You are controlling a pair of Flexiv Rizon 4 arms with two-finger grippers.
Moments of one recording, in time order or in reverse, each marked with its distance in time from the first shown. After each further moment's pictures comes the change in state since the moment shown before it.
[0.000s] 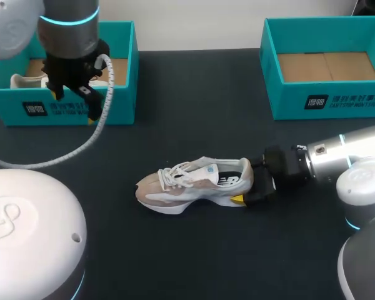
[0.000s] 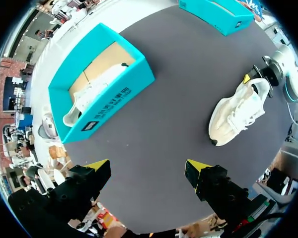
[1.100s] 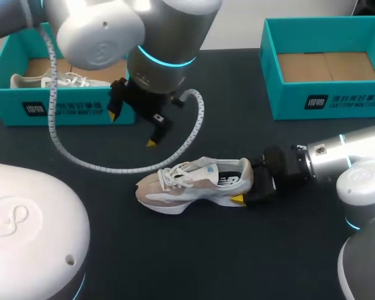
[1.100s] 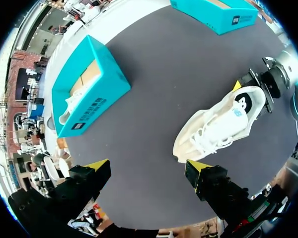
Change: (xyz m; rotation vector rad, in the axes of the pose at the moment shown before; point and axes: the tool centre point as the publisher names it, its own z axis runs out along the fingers) left arm 0.123 -0.031 -0.010 -0.033 -0.132 -0.074; right arm 0.000 0.000 0.000 0.000 0.000 0.000
